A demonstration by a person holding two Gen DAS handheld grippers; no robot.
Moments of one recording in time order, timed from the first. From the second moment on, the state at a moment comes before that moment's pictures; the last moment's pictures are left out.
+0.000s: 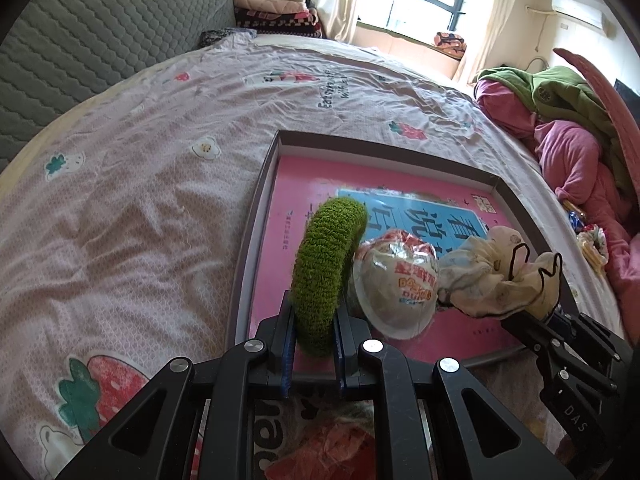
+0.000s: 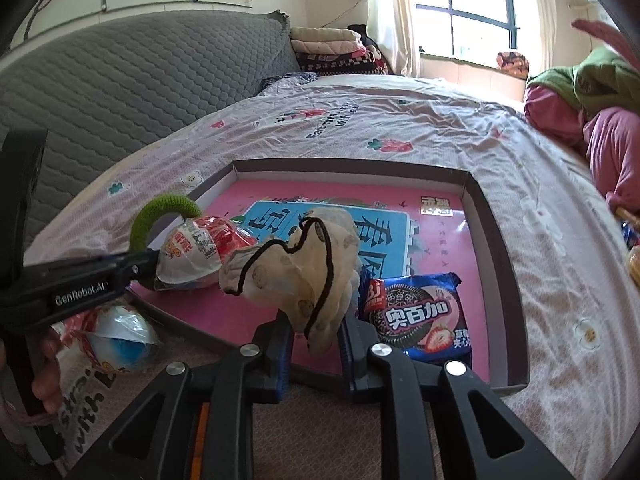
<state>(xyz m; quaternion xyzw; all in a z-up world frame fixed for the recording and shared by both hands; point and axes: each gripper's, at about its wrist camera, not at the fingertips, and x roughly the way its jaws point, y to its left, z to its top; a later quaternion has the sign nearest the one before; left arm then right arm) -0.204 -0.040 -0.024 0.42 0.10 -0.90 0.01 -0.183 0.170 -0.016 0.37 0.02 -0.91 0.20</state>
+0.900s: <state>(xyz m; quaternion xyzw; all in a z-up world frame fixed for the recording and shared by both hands) -0.183 -0.033 -0.012 0.42 0.07 -0.91 0.01 -0.173 0.174 -0.010 0.39 0.00 -0.90 0.21</state>
